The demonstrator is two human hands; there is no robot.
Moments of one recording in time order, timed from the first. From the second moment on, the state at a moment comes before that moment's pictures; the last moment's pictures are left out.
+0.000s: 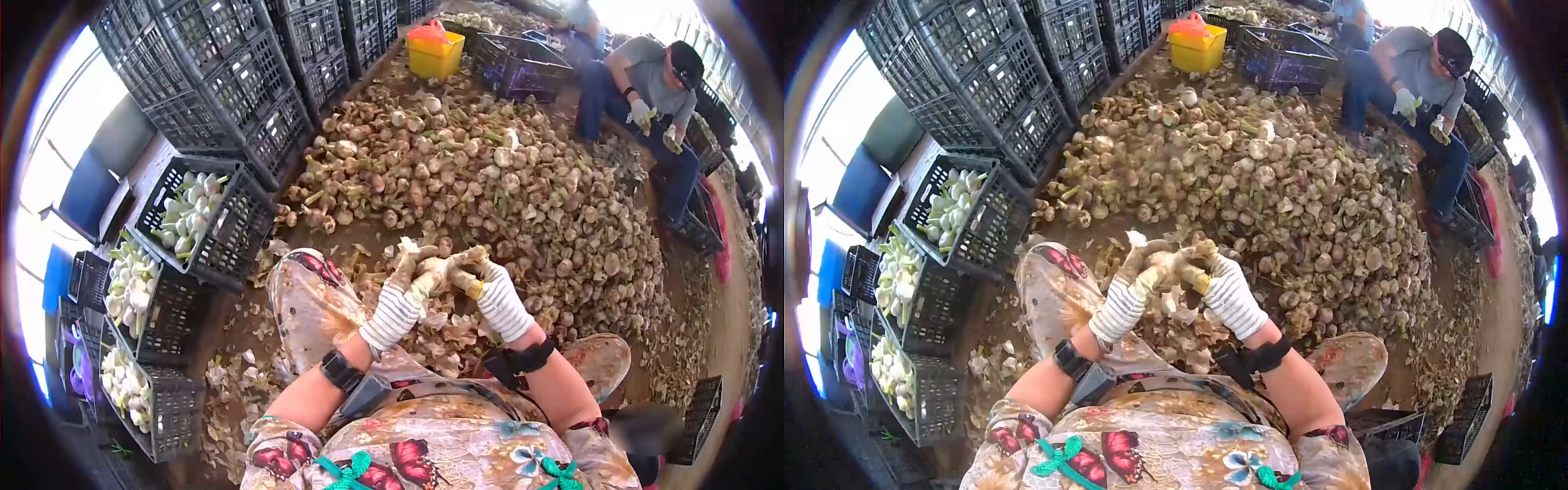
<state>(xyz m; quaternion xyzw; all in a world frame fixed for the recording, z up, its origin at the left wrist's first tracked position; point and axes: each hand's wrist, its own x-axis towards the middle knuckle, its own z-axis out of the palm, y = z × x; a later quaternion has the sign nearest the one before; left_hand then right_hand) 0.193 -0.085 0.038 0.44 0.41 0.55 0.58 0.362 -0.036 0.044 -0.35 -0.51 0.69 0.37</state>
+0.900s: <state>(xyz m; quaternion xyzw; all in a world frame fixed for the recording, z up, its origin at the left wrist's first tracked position) 0.194 -0.085 0.034 0.29 0.34 0.60 0.67 0.358 -0.046 0.061 -0.31 -0.49 0.74 0.34</state>
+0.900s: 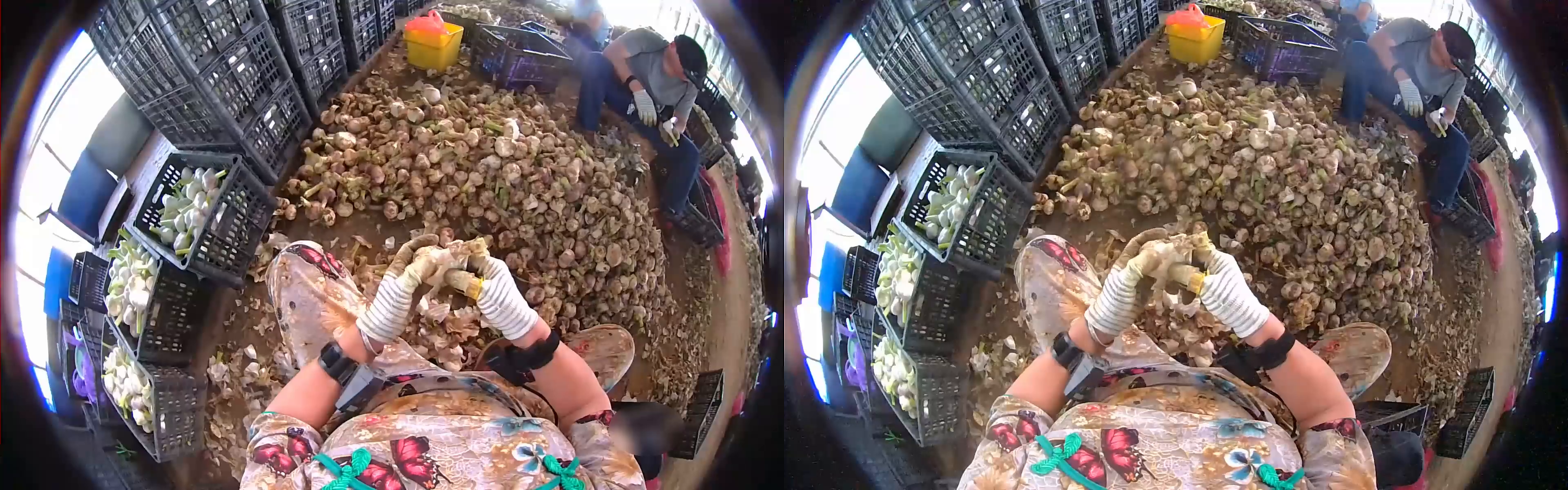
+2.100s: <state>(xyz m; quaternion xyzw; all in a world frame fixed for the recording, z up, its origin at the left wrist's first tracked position) 0.167 -0.085 0.038 0.48 0.34 0.32 0.74 0.377 -0.015 0.055 -0.42 -0.69 0.45 0.38</state>
